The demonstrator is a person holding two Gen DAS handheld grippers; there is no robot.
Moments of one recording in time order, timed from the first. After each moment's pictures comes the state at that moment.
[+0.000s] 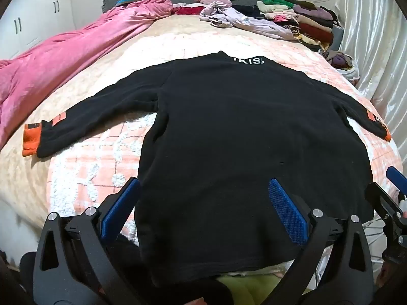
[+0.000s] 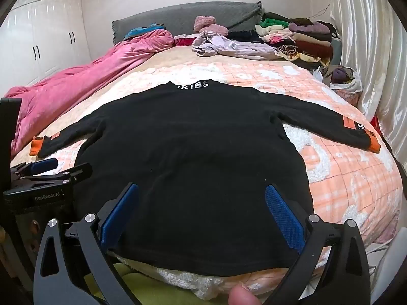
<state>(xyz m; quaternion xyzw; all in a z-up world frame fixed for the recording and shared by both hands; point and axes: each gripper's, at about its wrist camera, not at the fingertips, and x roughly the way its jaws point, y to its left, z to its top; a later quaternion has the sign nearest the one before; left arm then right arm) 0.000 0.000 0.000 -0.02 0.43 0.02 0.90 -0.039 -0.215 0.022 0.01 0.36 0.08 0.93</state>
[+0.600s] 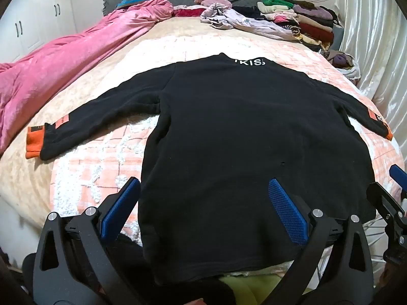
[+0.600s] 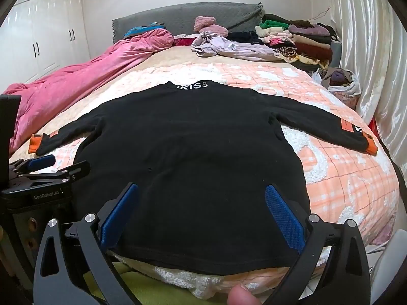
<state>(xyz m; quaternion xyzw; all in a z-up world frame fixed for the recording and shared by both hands) -0.004 -0.006 0.005 -0.01 0.42 0.02 0.91 -0.040 -0.213 0.023 0.00 0.36 0.08 0.93</state>
